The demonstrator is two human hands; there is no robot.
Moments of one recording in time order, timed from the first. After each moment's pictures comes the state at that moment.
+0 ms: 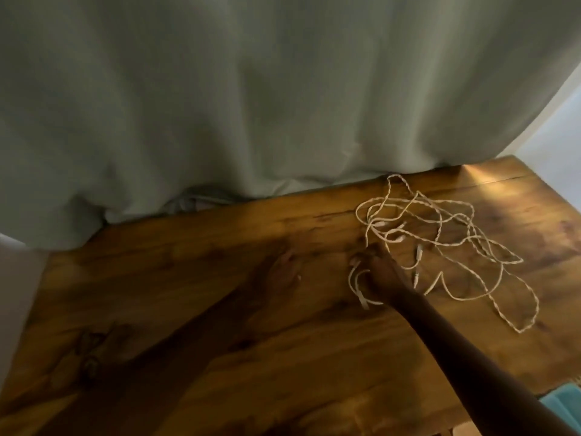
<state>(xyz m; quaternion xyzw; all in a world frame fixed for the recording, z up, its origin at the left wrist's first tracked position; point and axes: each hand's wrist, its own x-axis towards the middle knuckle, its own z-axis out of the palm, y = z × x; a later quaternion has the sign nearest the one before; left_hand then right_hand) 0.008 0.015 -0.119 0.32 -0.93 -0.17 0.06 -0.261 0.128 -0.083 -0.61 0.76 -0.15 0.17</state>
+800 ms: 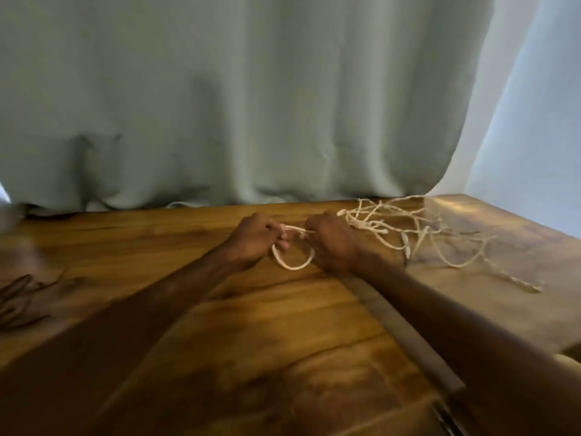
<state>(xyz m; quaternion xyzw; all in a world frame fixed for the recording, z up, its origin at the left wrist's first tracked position) 0.026 0.061 -0.109 0.34 -0.81 -0.33 0.34 -0.171 0.124 -0.114 -0.73 0.63 -0.20 -0.16</state>
